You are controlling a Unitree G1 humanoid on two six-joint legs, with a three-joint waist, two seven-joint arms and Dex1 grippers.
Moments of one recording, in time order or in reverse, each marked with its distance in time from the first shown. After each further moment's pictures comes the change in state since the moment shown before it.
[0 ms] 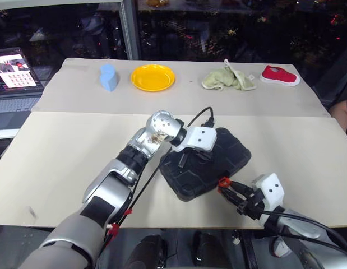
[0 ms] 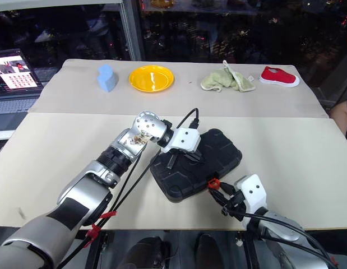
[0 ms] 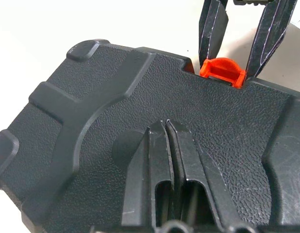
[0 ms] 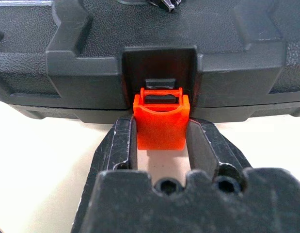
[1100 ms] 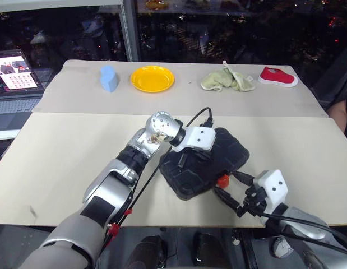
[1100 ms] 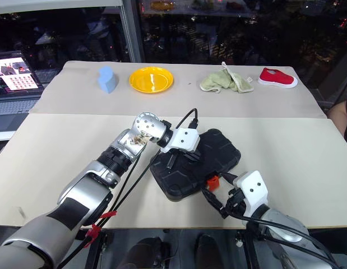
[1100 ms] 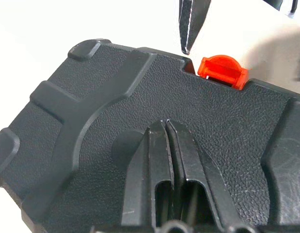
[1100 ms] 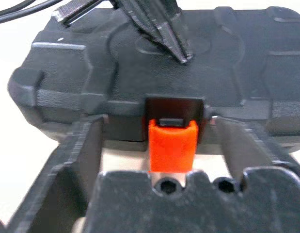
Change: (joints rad) left arm -0.001 -0.003 0.004 0.021 0.008 -0.017 0.011; right arm 0.043 -0.020 -0.023 -0.109 0.029 0.009 0.006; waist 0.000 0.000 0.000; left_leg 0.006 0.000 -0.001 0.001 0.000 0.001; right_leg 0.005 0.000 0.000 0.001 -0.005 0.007
